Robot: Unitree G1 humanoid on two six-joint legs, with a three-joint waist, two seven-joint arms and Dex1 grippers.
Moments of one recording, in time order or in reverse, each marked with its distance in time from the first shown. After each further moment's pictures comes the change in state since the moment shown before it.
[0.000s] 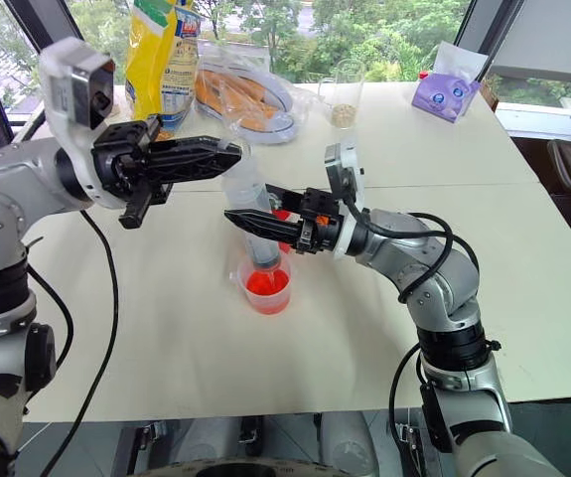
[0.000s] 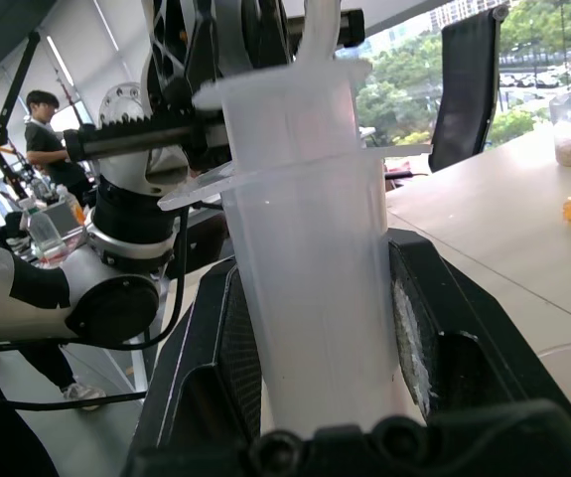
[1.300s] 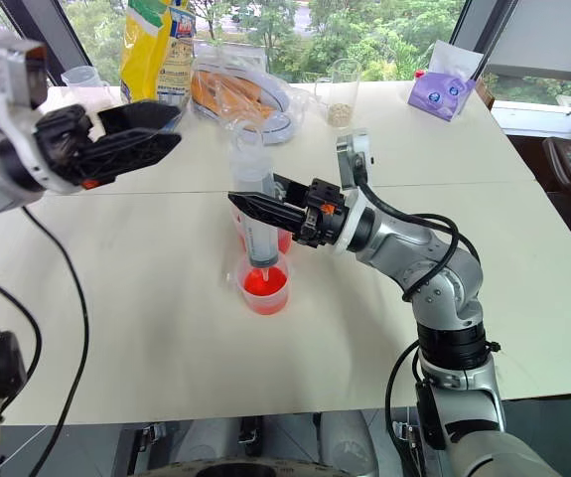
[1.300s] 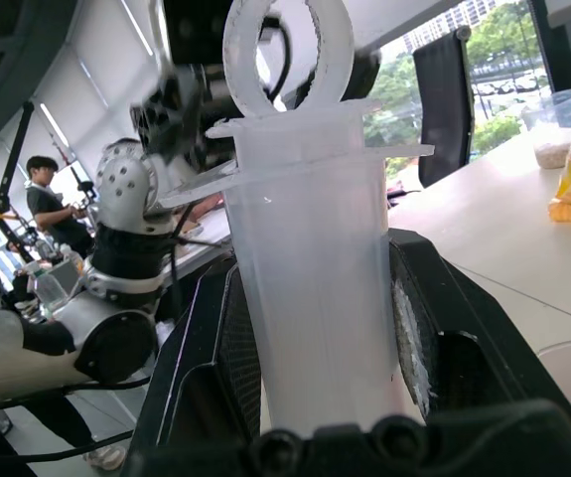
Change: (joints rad) left arm 0.094 0.133 0.179 0.086 -0.044 0.032 0.075; right arm 0.011 0.025 -0.061 -0.011 0.131 0.074 -0.117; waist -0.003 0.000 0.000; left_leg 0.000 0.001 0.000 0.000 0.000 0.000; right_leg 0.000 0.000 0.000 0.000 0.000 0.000
